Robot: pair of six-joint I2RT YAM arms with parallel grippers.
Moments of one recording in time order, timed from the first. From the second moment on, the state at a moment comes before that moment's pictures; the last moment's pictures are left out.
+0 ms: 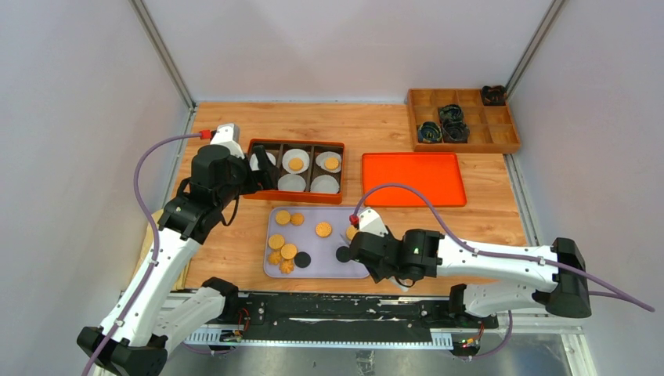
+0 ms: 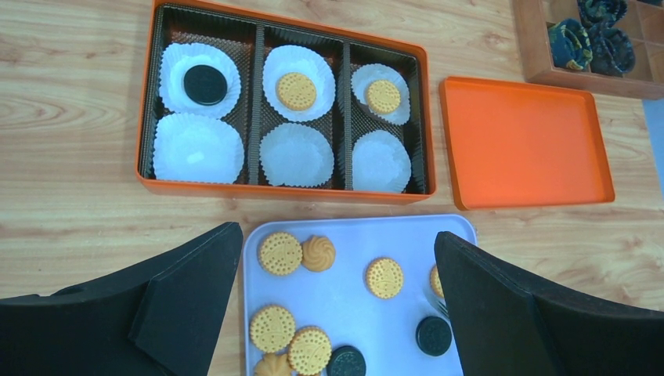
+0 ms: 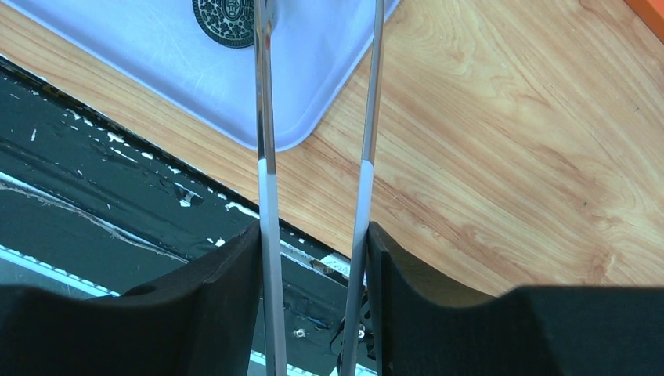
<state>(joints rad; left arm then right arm) -0.36 0.88 1.02 -0.58 -0.09 -0.42 1.34 1.17 0.96 -0.97 0.42 0.62</state>
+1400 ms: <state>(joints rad) -0.36 0.89 1.05 -0.61 -0.12 -0.42 1.22 1.32 1.24 -0.85 0.42 0.49</state>
